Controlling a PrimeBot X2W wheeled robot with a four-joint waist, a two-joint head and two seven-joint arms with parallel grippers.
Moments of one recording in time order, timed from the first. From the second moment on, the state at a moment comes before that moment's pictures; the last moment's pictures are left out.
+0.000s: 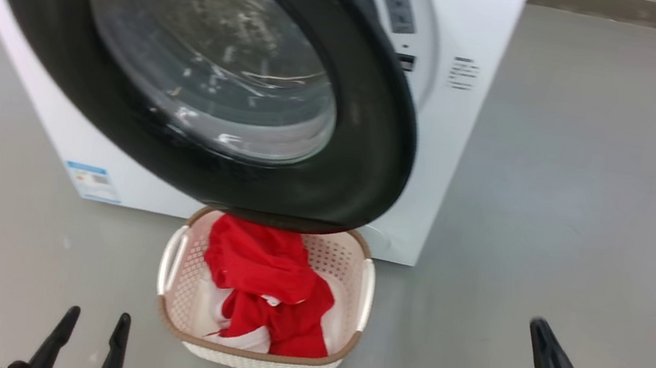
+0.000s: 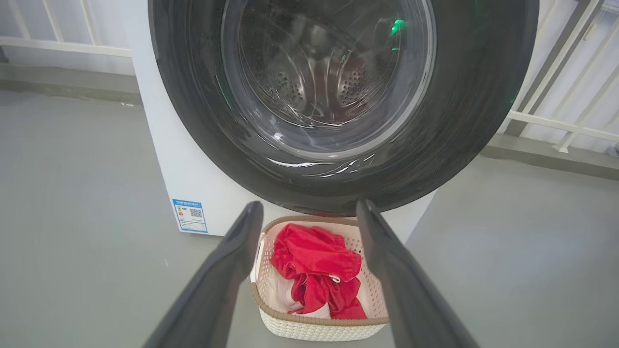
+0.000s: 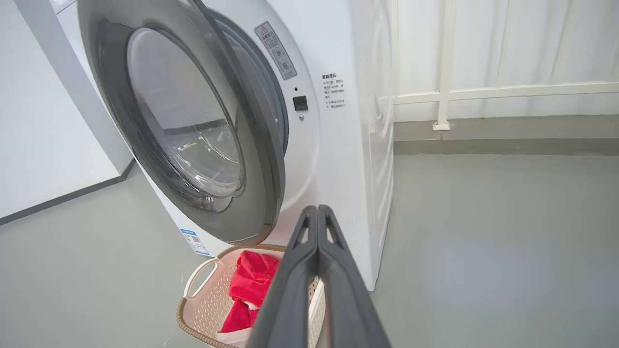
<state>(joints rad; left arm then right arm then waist) 0.06 0.07 0.02 0.21 -0.27 -0.12 -0.25 0.04 -0.17 0.12 0.17 0.44 0.12 -0.26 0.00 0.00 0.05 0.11</state>
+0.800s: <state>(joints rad) -0.01 0.05 -0.06 0.21 -0.29 -0.13 -0.25 -0.29 -0.20 0.23 0.27 0.47 0.12 -0.26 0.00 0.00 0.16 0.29</state>
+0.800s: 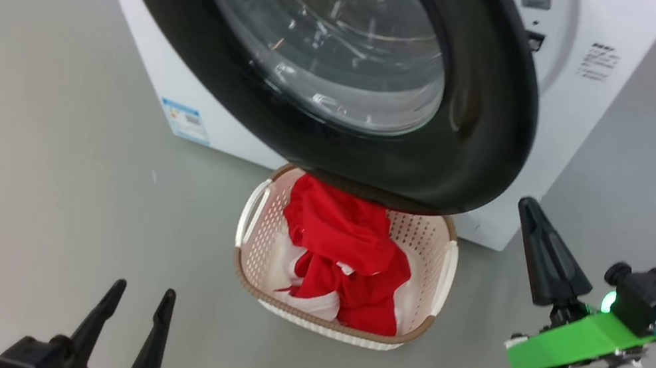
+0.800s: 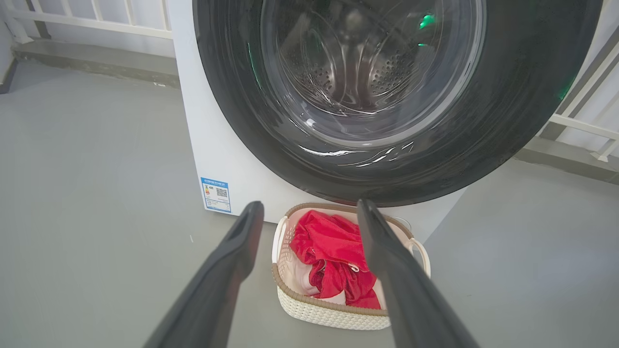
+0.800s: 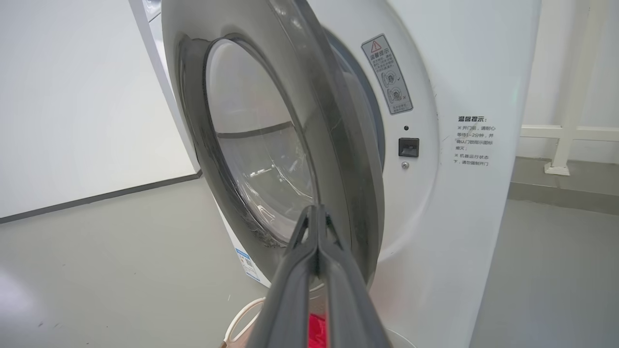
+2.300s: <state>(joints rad) -0.20 0.03 -0.21 0.20 -0.39 -0.13 -0.25 -0.72 -0.28 0.08 0.39 0.46 0.14 -0.26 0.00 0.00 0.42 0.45</state>
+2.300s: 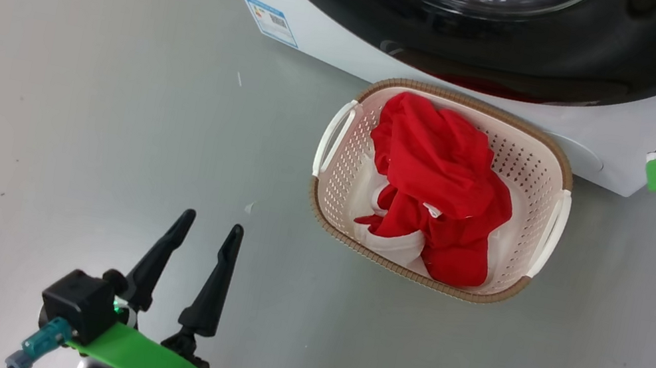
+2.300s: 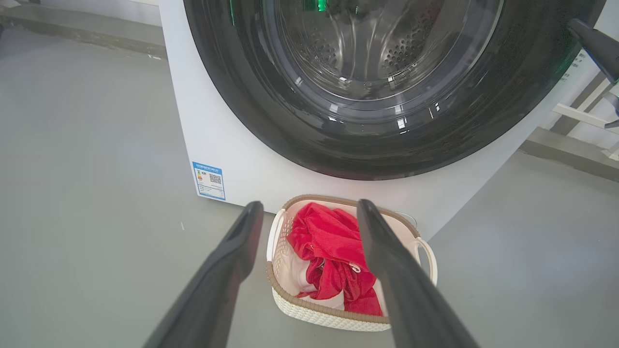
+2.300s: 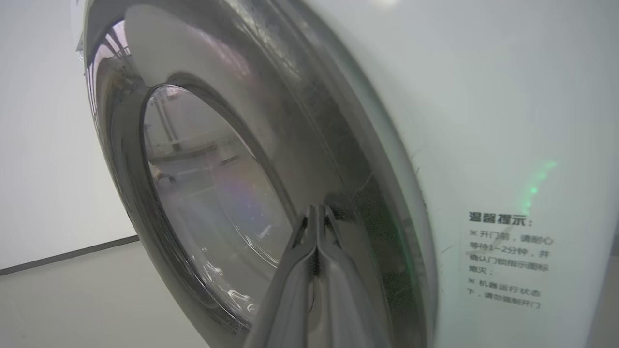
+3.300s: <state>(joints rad) -0.19 0.03 -0.14 0.25 -0.31 -0.13 -0.25 -0.49 -0.24 0.15 0.36 0.46 0.13 -0.26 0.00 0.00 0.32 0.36</state>
